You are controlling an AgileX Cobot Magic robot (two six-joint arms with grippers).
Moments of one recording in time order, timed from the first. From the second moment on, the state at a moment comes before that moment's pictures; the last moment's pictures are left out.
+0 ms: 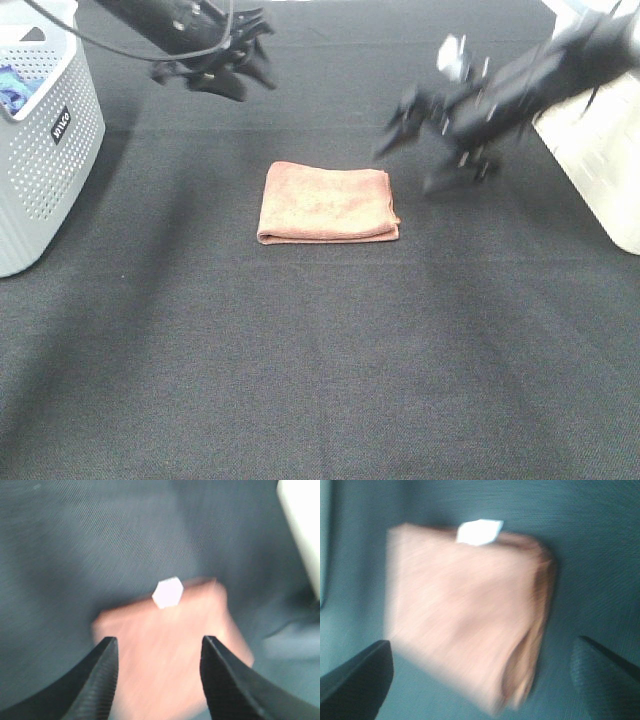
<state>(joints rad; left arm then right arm) -0.26 2.29 -2.10 -0.54 0.93 0.18 0.08 2.24 -1.65 0.82 0.88 -0.50</state>
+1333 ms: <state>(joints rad) -0.59 1.22 -1.25 0.06 1.21 -0.29 0.13 1.16 -0.99 0.24 1.12 -0.14</state>
